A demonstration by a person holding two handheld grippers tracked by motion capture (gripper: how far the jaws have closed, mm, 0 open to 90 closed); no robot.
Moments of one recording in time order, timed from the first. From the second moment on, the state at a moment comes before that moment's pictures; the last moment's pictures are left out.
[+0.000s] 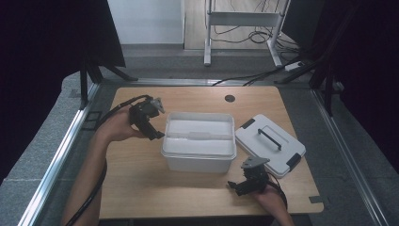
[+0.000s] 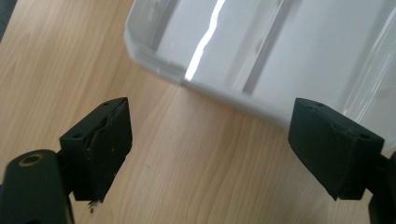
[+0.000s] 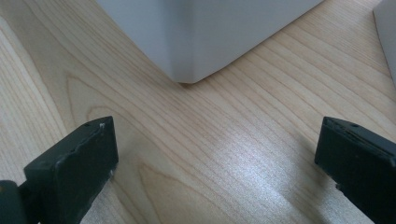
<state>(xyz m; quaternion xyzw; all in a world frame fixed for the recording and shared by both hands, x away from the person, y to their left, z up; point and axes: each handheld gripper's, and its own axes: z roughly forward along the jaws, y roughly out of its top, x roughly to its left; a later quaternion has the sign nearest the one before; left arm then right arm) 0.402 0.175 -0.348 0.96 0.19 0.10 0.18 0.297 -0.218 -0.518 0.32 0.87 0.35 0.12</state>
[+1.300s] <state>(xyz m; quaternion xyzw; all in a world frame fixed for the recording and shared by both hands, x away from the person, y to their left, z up) 0.316 0.207 -0.515 0.89 0.32 0.13 0.31 0.313 -0.229 -0.479 0.30 0.88 0.35 0.11</state>
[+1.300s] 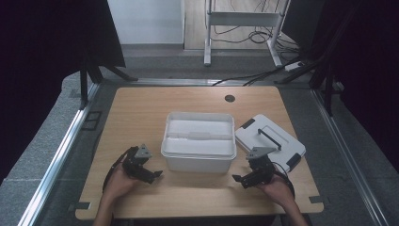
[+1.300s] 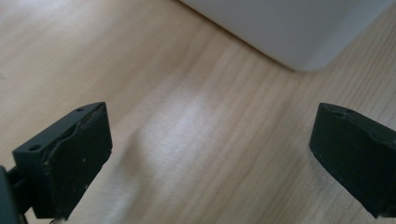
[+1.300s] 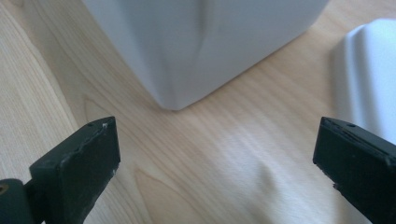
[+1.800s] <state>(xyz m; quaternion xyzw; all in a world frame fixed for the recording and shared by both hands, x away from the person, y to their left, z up) 0.313 0.206 -0.522 0.87 0.34 0.11 0.34 0.362 -0.255 -0.424 0.32 0.89 0.31 0.13</state>
